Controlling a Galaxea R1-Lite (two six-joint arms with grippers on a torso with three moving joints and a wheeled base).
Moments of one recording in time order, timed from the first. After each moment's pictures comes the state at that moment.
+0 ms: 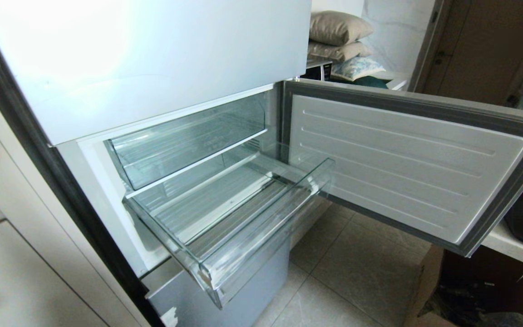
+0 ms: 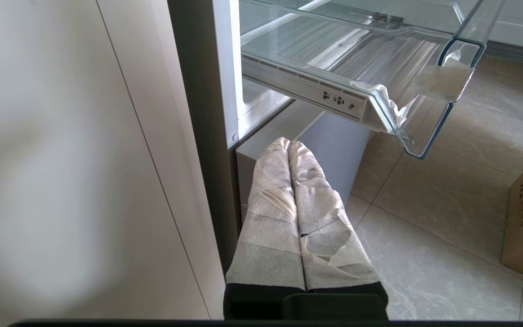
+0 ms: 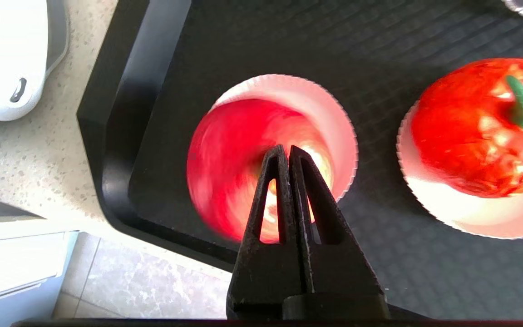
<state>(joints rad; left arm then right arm) -0.01 0.00 0.00 0.00 0.00 0.00 -0.93 2.23 -1.68 0.16 0.46 -0.21</state>
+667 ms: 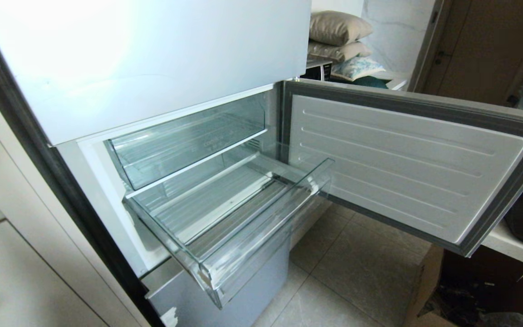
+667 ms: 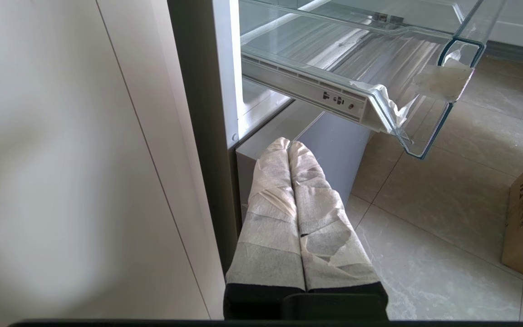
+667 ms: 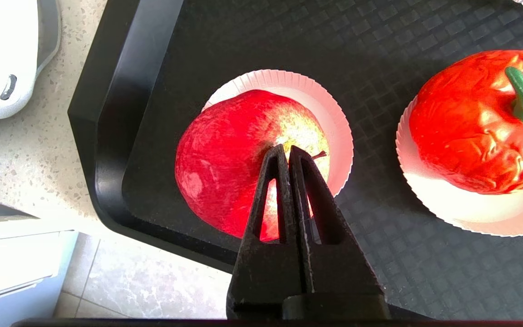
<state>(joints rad) -0.01 0.00 0.00 0.00 0.00 0.00 -0.93 2.24 -1.68 0.16 0.46 -0.21</state>
